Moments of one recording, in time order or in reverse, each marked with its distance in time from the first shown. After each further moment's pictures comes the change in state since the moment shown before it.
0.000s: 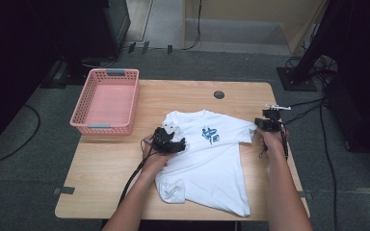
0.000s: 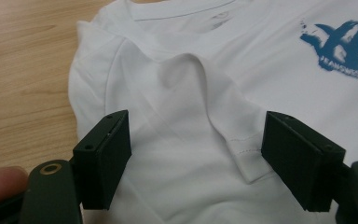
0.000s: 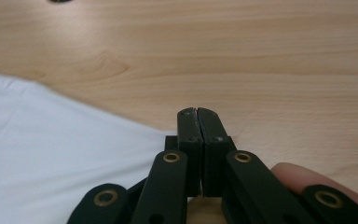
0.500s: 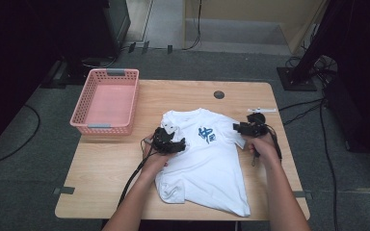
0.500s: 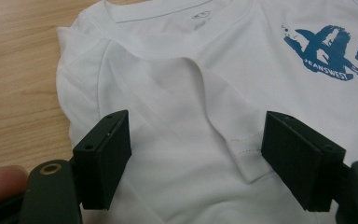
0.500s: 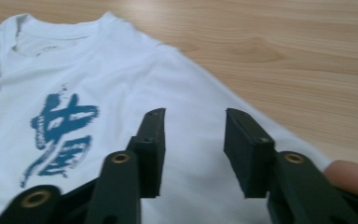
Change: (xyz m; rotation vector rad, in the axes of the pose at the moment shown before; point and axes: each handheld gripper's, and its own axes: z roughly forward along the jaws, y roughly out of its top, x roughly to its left) left arm 0.000 0.000 0.000 0.003 0.002 0.005; right arm 0.064 -0.017 -0.023 0.051 0.299 -0.186
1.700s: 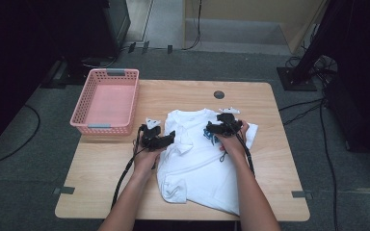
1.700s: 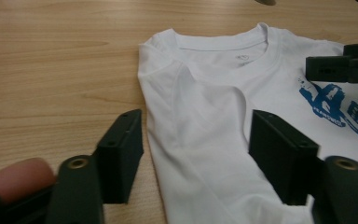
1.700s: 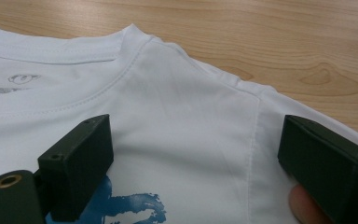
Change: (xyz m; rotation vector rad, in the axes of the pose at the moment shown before) left arm 0.037 0.006 -0.030 -0.089 -0.090 -0.188; right arm 0.066 0.003 0.073 -0.067 -0.266 -0.016
